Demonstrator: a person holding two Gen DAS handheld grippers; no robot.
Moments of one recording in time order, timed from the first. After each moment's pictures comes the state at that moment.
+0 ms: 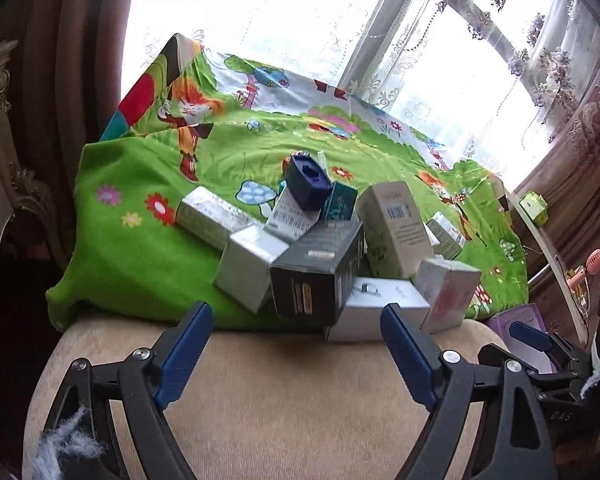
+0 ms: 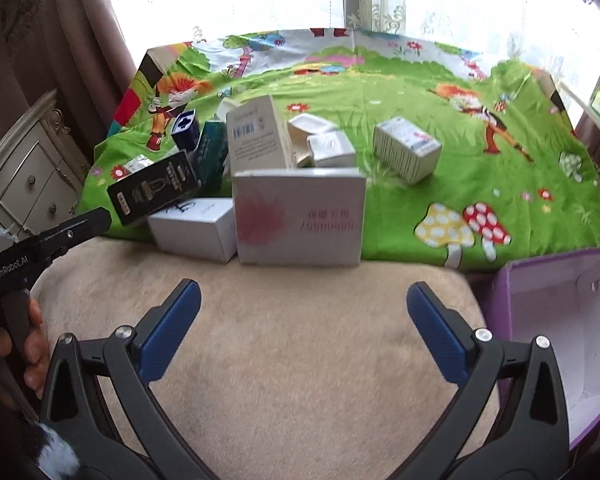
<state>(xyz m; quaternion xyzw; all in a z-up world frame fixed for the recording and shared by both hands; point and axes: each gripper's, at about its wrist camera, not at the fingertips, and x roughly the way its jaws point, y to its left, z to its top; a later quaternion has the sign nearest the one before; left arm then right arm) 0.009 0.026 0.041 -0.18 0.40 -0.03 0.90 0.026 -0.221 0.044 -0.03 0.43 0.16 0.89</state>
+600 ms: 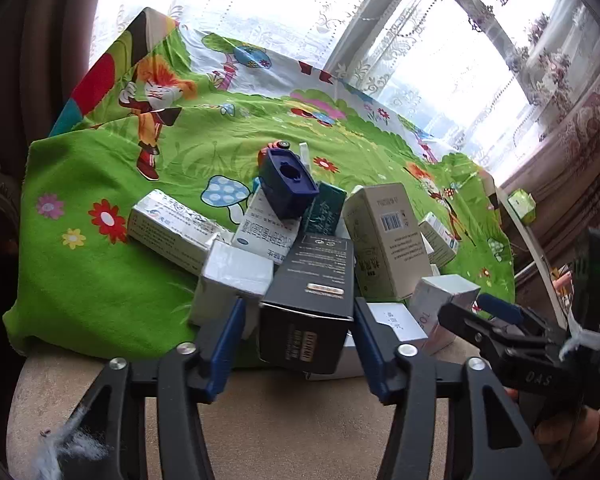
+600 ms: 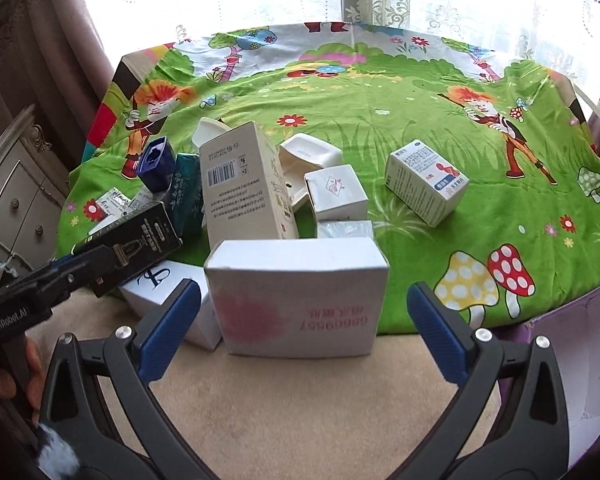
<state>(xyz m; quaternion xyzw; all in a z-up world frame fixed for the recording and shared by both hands) 0.051 0.020 0.025 -0.19 0.42 -0.07 0.88 0.093 -0.200 0.038 -0.02 0.45 0.15 0.88</state>
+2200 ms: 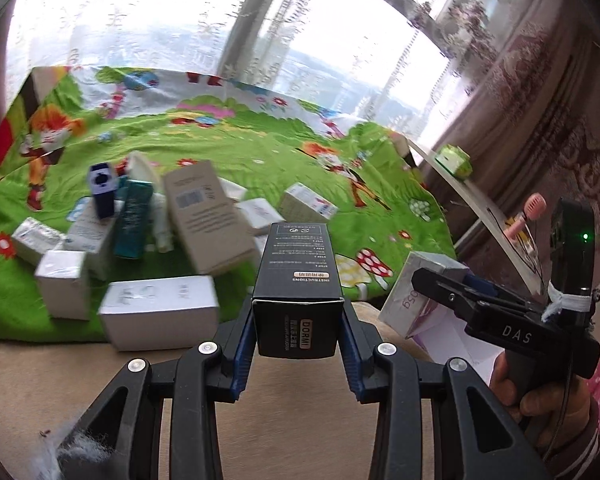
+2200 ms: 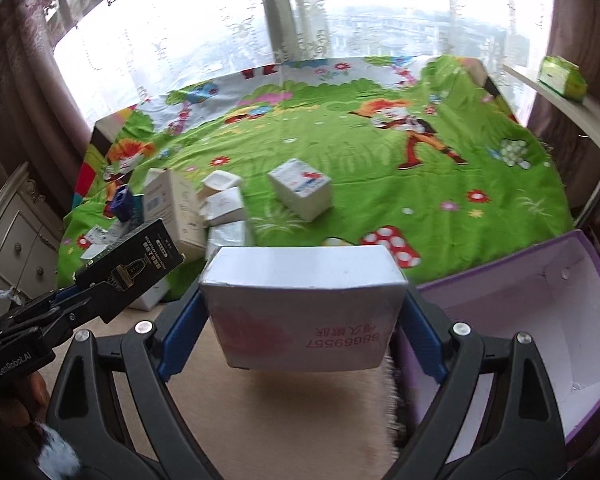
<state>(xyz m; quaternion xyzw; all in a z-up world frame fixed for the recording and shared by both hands) 0.023 -0.113 0.063 -0.13 0.39 -0.18 0.89 0.047 -0.330 0.070 0.05 0.40 0.10 0.91</state>
